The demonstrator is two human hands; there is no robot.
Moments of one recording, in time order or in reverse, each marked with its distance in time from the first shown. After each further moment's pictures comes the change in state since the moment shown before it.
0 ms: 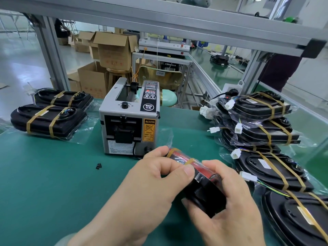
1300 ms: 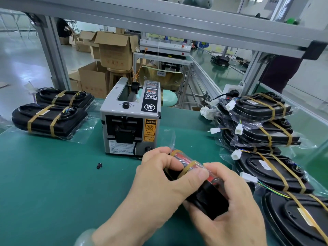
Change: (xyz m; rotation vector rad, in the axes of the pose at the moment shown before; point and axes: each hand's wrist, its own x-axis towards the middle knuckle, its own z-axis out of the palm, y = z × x) left_hand 0.006 -0.012 0.013 0.072 0.141 -0.007; right_hand -0.001 -0.004 -0.003 -0.017 -0.027 0.047
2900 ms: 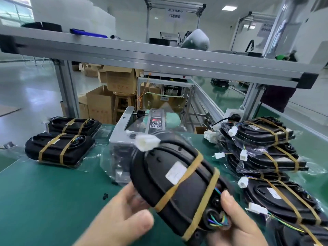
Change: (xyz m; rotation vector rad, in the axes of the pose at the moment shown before) left_hand 0.014 -0.029 -0.067 -0.519 -0.289 -0.044; right_hand 0.032 0.003 0.017 1.613 -0.075 0.854
